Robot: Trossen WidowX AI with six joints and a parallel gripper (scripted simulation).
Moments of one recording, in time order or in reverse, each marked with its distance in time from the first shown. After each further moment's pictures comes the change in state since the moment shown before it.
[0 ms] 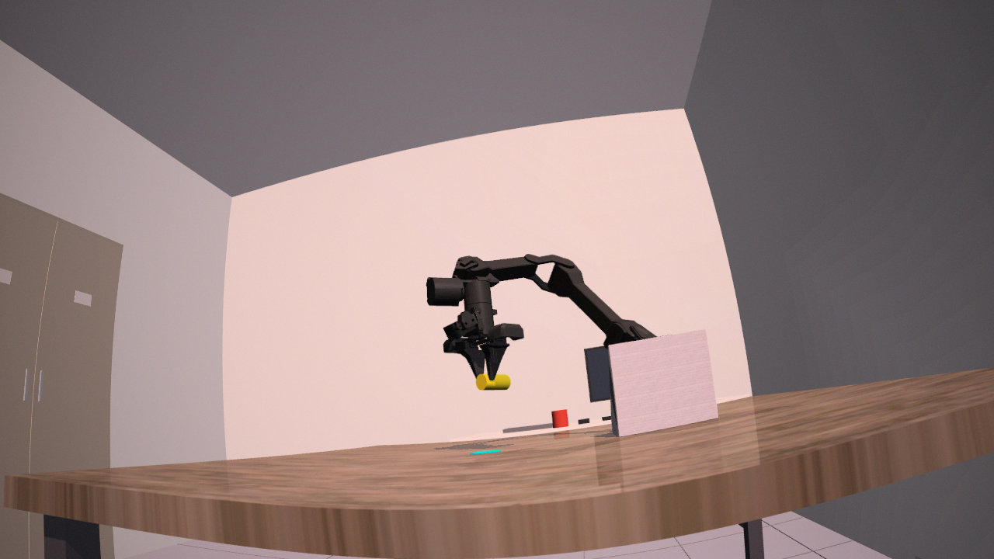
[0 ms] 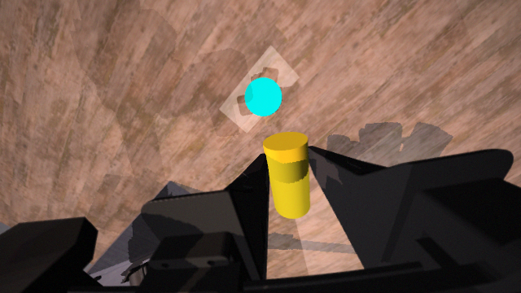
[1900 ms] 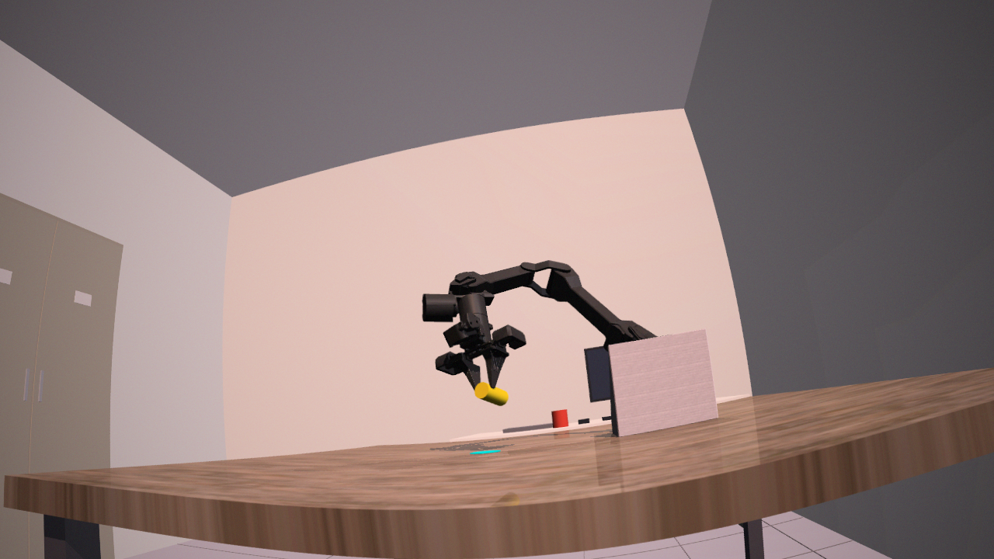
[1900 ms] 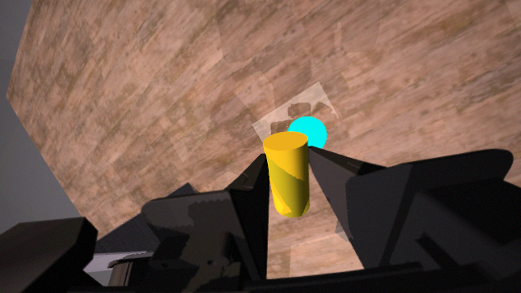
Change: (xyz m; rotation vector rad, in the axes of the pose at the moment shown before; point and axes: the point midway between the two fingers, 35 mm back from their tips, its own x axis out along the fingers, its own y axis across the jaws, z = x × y) arm 0.024 0.023 0.028 -0.235 -0.192 0.233
